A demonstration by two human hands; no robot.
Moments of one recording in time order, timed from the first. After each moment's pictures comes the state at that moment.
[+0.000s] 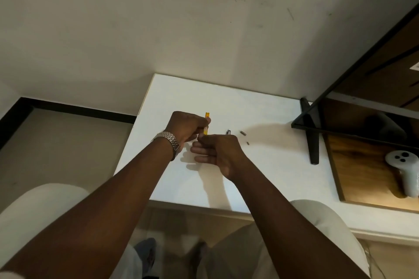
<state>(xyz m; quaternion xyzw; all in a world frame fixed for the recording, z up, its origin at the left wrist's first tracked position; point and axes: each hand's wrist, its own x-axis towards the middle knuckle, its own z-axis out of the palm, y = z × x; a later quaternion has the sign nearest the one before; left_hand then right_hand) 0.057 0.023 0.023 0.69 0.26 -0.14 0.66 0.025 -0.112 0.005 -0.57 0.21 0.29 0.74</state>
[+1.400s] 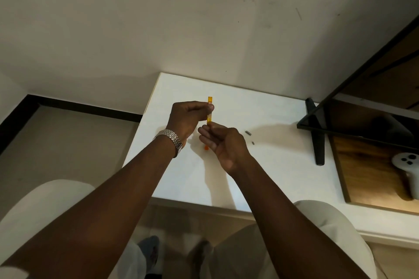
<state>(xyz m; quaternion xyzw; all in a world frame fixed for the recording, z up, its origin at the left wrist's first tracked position) 0.059 0.036 0.017 0.69 0.15 -0.02 0.71 0.033 -0.099 0.008 -0.44 0.25 0.21 0.84</state>
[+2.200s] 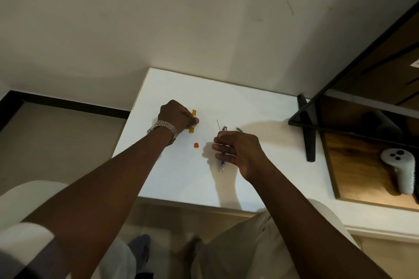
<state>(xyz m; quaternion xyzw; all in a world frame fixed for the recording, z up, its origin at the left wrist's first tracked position) 0.082 0.042 -0.013 0.86 0.16 -0.08 0.48 0.020 -0.158 0.018 -0.62 0.26 0.21 0.71</state>
